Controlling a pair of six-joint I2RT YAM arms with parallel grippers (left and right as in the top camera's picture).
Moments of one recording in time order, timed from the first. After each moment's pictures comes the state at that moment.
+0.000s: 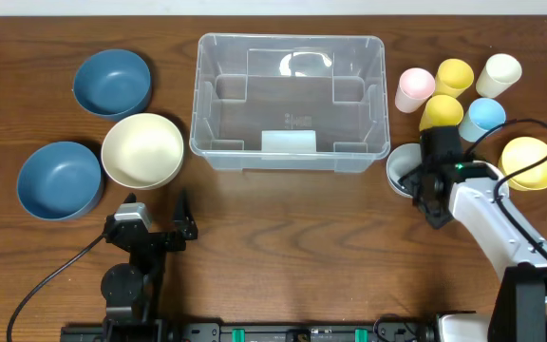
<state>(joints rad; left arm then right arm) 0.00 0.01 0.03 -0.12 0.03 -0.22 0.07 1.51 0.78 -0.63 0.17 1.07</state>
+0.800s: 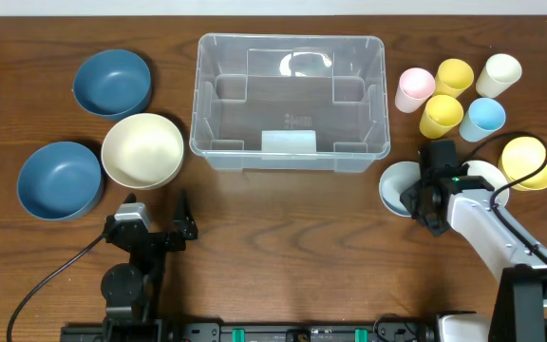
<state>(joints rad) 0.00 0.01 0.03 -0.12 0.03 -0.22 0.07 1.49 0.71 -0.62 0.14 0.98</state>
